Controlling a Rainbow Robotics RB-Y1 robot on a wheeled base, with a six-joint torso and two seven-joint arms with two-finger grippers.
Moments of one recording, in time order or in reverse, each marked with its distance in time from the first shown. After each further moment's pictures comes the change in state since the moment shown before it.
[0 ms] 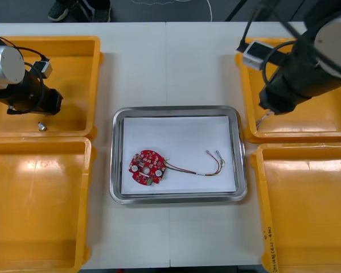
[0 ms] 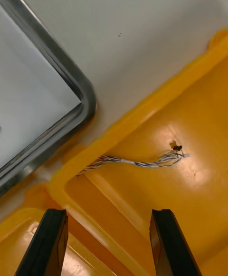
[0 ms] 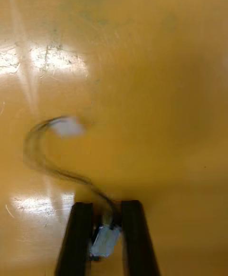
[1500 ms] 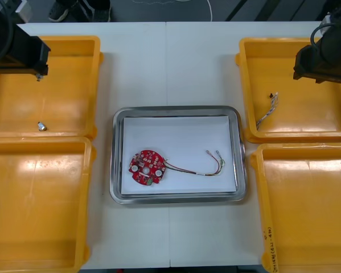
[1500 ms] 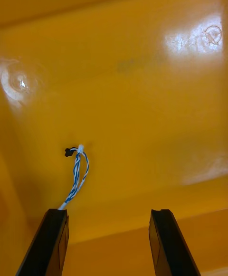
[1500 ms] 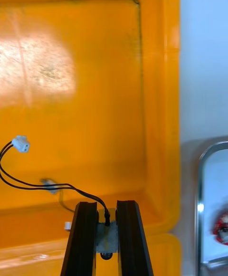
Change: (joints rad) right arm -0.137 0.012 -0.205 0.559 0.181 -0.184 -0.677; left arm -0.095 0.001 0.162 -0.486 0.091 0.522 0.247
